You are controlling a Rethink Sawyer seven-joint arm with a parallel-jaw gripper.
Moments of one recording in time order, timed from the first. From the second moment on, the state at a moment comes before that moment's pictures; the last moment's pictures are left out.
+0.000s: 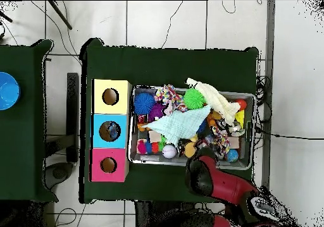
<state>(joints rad) -0.45 -0.45 -0.20 1.91 -0.25 -0.35 2.45</state>
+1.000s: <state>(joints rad) -0.58 -0.42 -0.10 1.91 -0.28 -0.39 2.45</state>
